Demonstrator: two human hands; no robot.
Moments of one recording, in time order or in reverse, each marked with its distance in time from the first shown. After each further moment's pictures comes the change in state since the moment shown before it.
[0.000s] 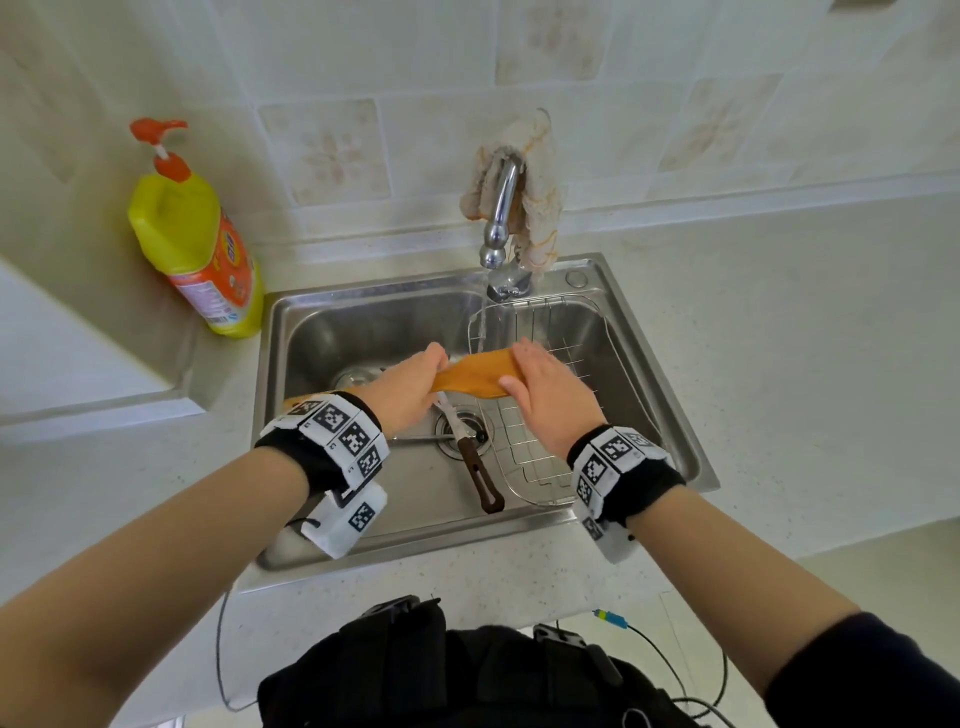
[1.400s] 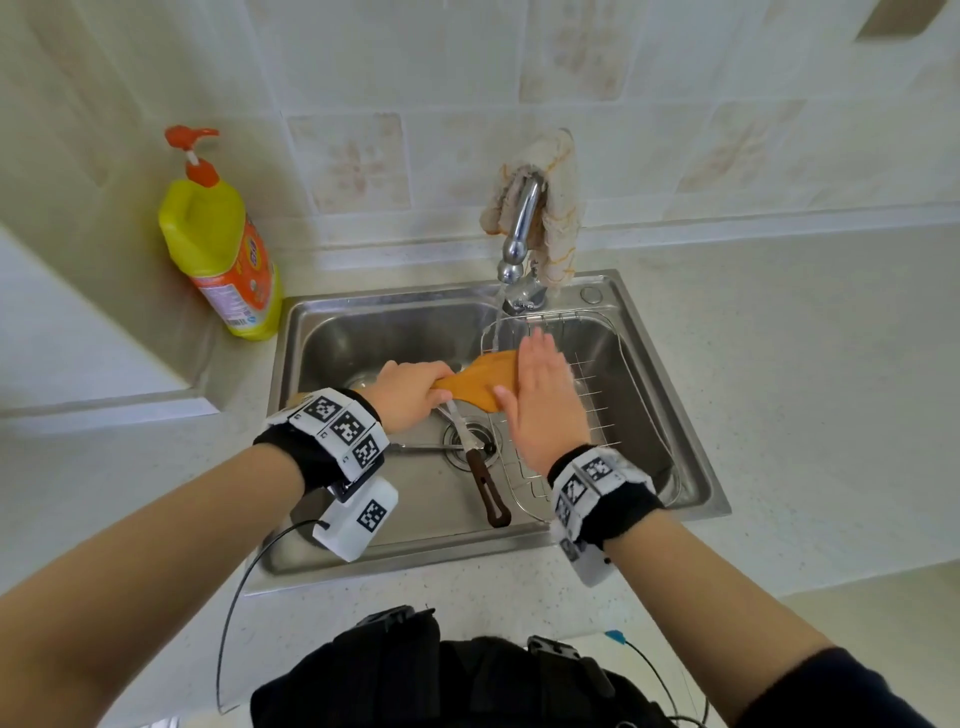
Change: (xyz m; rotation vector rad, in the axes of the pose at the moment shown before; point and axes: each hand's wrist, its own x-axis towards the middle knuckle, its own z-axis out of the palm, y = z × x) left_hand -0.061 -0.044 -0.042 -0.078 0.027 -0.178; right_hand 0.013 -0.096 0.006 -0.239 0.111 -0.104
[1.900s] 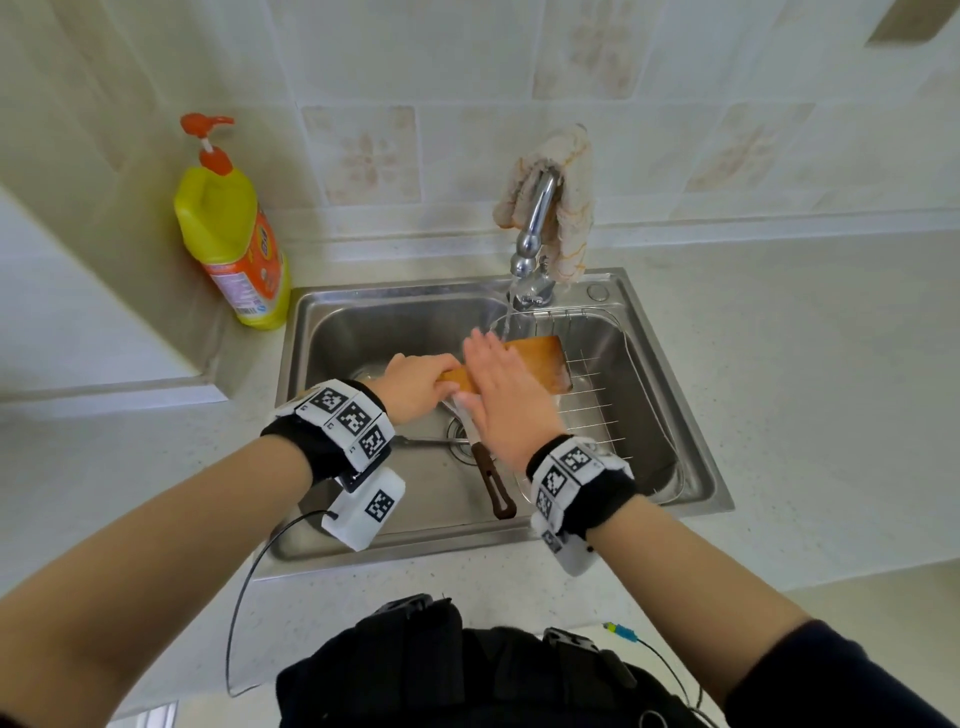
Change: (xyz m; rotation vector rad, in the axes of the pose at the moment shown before) left_hand 0.010 0.006 0.007 0.009 -0.002 0.016; right_hand 0.005 -0.015 0.012 -0.014 -0.074 -0.255
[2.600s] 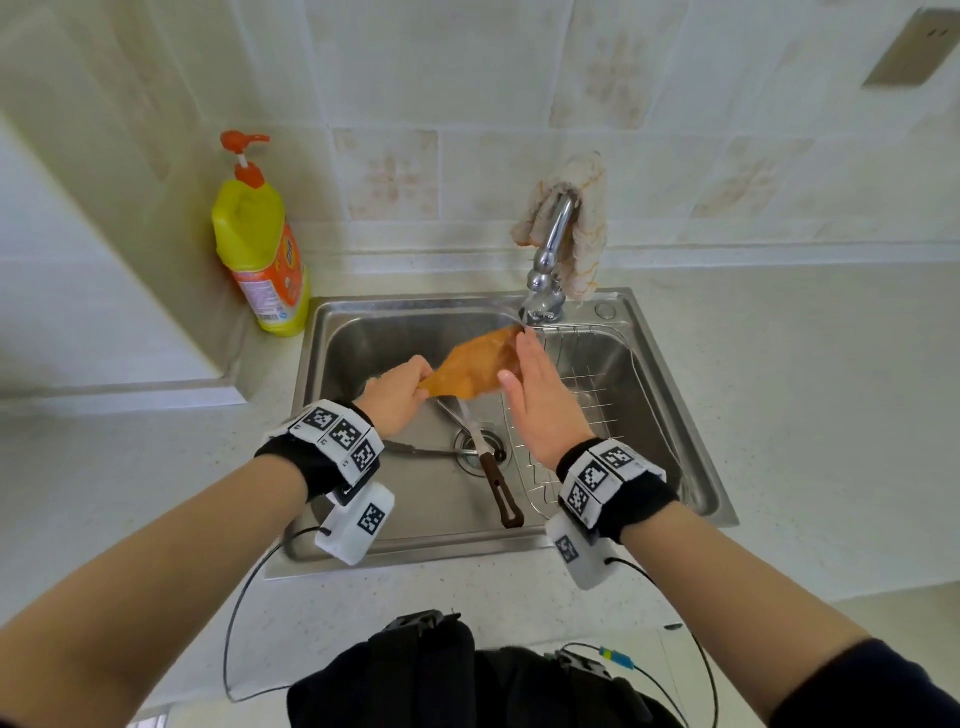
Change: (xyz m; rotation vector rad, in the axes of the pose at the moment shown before) left_hand 0.006 -0.018 0.029 -0.134 0.022 -0.154; right_hand -0.021 0.035 0.003 0.526 0.103 0.224
